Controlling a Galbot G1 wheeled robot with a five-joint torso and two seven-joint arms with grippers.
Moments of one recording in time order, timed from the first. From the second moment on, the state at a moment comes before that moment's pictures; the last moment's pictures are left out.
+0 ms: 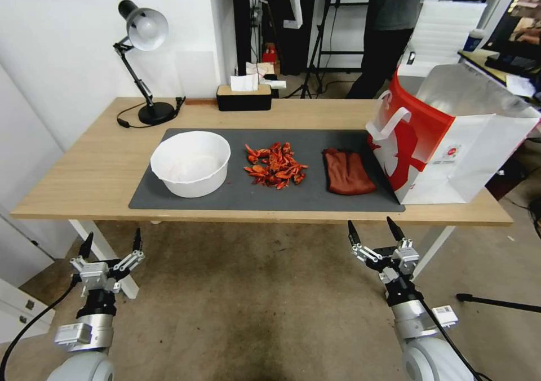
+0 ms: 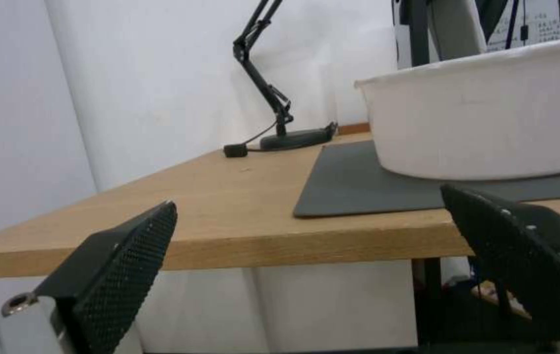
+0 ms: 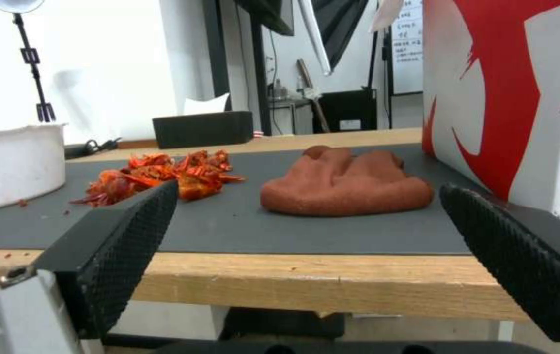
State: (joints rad) left arm 1.65 -1.26 -0.73 -1.82 -0.29 -0.48 -0.06; right arm -1.61 1.29 0.53 1.94 0.36 0.36 -0.12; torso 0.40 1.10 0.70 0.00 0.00
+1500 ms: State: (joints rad) left arm 1.63 -1.28 -0.63 -1.96 -0.25 -0.32 -0.15; right arm -1.60 1.32 0.49 2.07 0.27 0.16 -0.07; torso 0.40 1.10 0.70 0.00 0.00
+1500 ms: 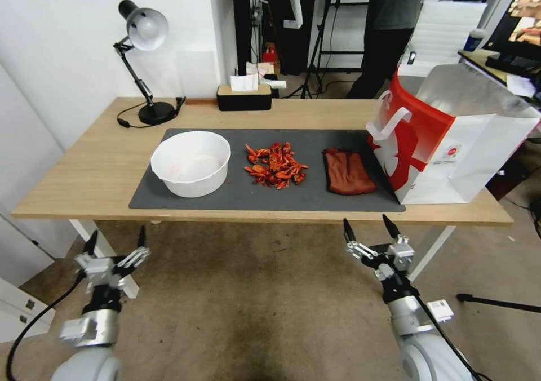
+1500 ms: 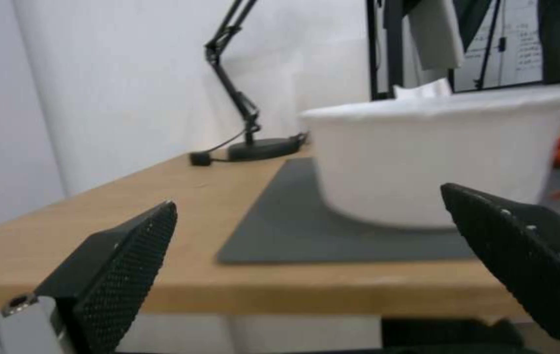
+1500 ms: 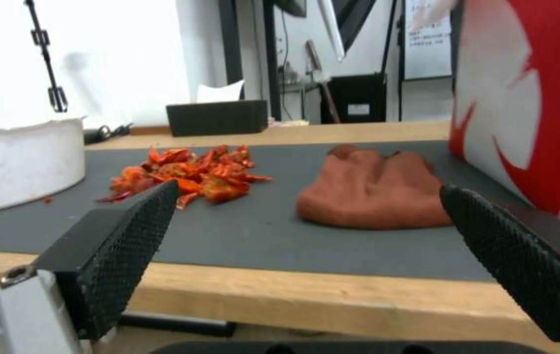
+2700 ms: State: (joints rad) left arm 1.62 -1.28 -0.43 -2.16 -0.21 -0.14 -0.23; right arm -1.57 1.35 0.49 2.17 0.20 0.02 0.01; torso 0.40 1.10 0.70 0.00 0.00
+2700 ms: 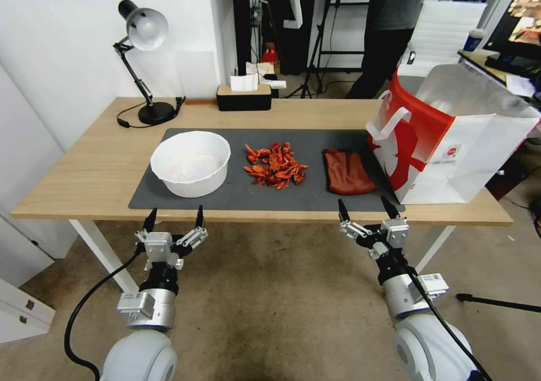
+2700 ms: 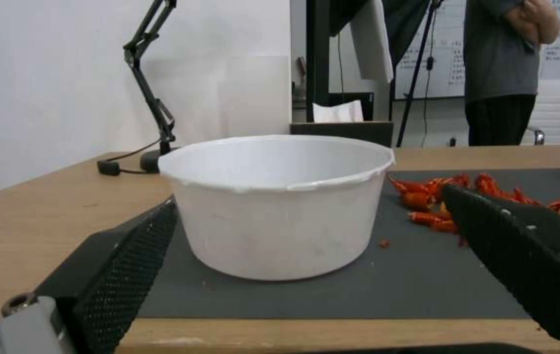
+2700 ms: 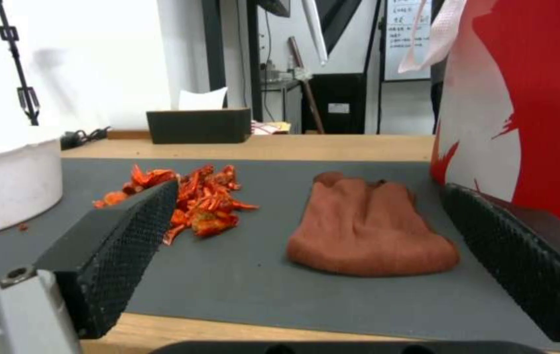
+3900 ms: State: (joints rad) left arm 1.48 -1.12 -0.47 -2.18 -0.37 -0.11 -0.24; right arm -1.61 1.38 0.48 2.19 0.18 0.04 0.00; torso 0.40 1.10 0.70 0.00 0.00
